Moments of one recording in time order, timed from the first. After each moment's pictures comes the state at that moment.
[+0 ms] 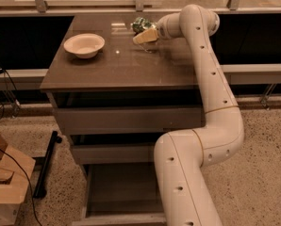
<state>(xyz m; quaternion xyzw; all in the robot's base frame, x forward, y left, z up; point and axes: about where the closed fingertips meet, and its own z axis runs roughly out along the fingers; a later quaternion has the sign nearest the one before) 0.942 -0.079 0.855 -0.31 0.78 0.11 0.53</state>
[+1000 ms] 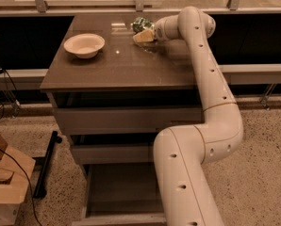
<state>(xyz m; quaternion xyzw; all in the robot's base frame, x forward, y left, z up) 0.952 -0.065 0.844 -0.30 0.78 0.15 0.52</state>
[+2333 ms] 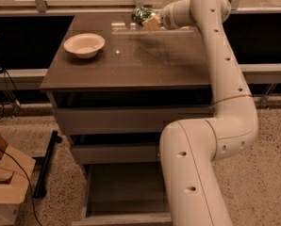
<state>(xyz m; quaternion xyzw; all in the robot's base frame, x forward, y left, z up) 0.917 -0.077 0.902 -0.34 0.77 0.15 0.52</state>
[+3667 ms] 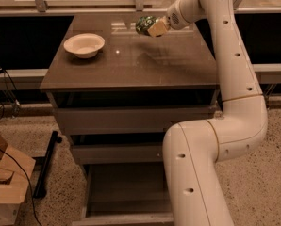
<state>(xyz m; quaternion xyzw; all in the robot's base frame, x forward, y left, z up) 0.851 -0.092 0.905 -0.39 0.81 0.13 0.43</state>
